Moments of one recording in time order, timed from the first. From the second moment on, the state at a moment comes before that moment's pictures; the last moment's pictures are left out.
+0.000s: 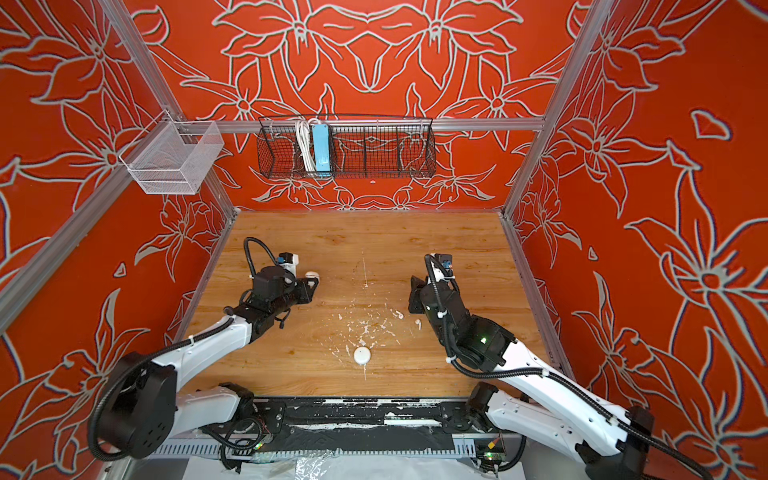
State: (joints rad) left arm -0.24 1.28 0.57 0.11 0.15 -0.50; right arm 0.81 0.85 0.77 -0.42 0.59 0.58
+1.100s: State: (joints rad) left arm -0.03 1.55 0.64 0.02 0.47 -0.68; right arm 0.77 0.77 0.61 -0.33 0.59 0.41
